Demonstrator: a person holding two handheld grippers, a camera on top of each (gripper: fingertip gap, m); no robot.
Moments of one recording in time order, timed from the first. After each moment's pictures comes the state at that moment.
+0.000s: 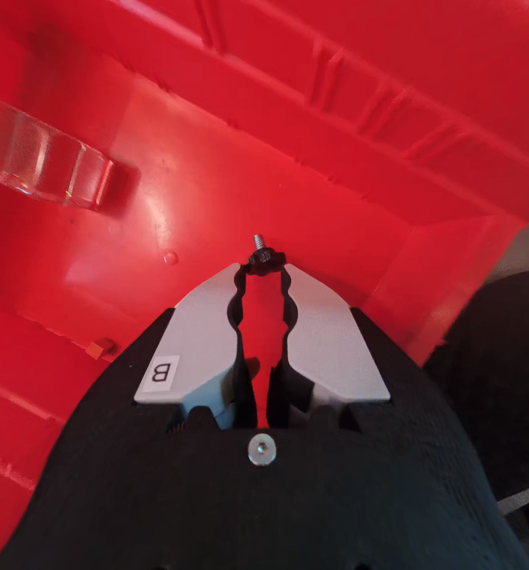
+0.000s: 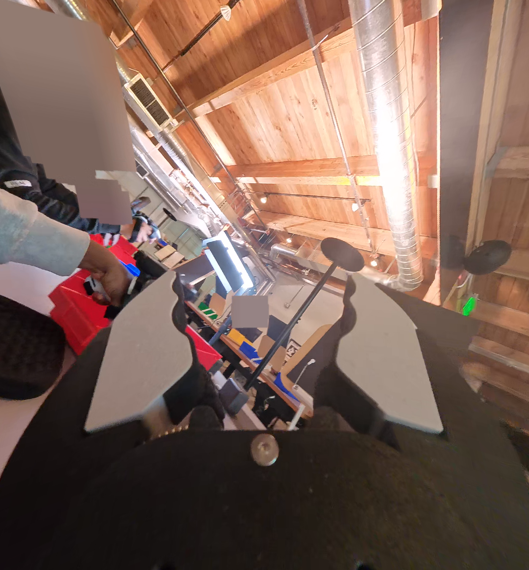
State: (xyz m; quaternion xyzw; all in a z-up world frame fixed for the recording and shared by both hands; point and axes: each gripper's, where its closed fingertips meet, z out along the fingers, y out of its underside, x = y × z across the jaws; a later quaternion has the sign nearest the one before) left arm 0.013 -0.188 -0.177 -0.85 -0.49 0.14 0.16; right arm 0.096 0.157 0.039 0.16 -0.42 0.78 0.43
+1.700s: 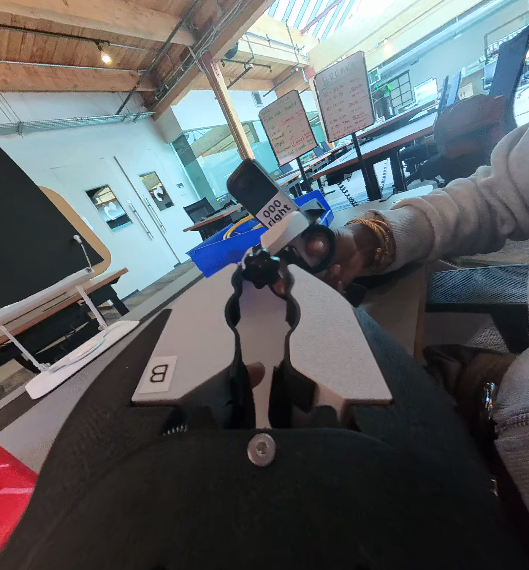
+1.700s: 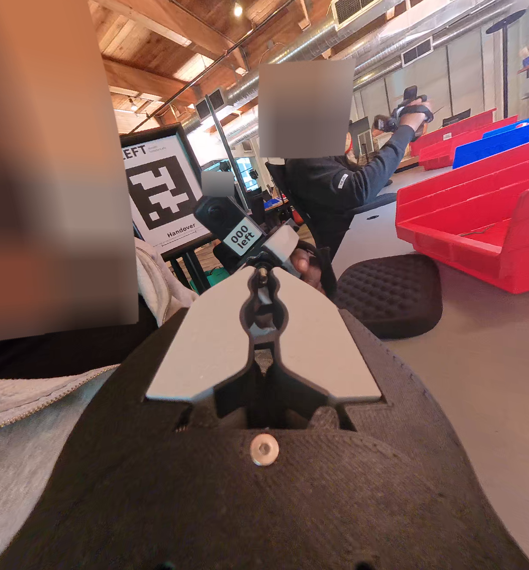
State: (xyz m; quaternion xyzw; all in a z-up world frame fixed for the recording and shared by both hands) left arm 0.166 0.093 -0.067 -0.65 -0.09 0.40 0.64; right arm 0.167 0.087 -0.060 0.06 -0.62 0.70 -0.34
